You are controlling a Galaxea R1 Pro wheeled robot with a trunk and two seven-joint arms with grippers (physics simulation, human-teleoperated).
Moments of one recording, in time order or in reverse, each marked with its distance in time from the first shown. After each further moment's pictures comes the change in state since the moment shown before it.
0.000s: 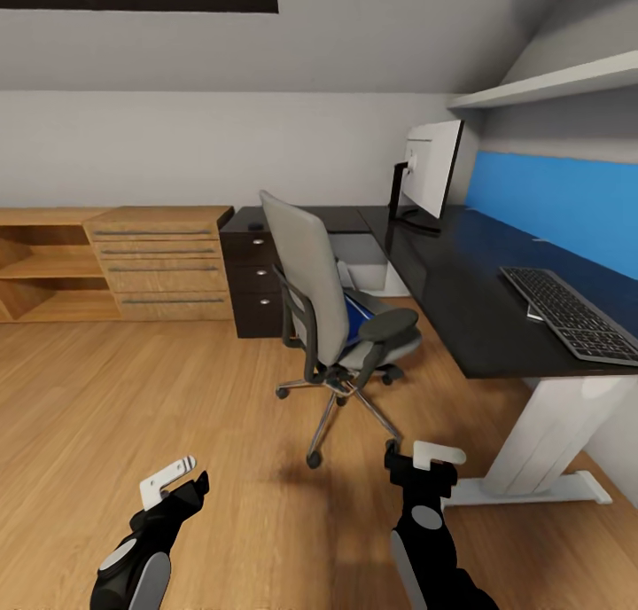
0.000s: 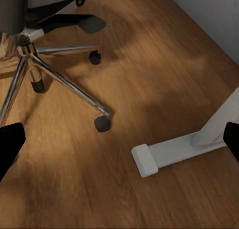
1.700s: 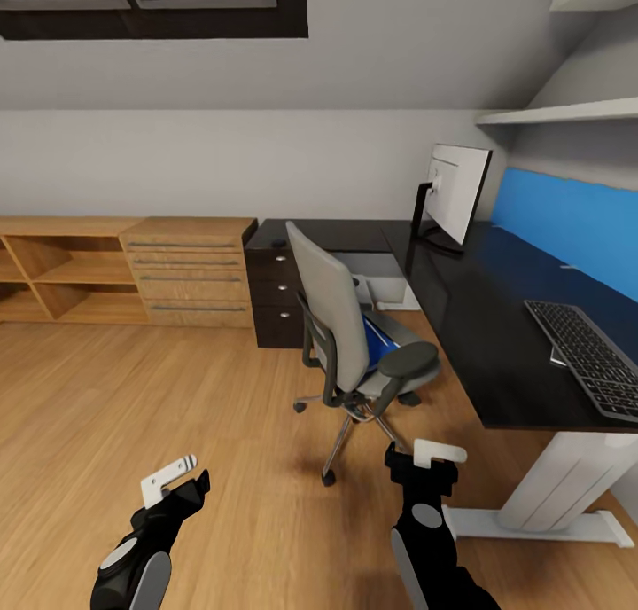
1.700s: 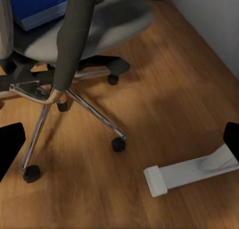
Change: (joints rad) left arm -0.001 -0.001 0.000 -0.002 -0.022 0.004 -0.018; right arm -0.003 0.000 0.000 -0.008 0.003 0.003 -0.003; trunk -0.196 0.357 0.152
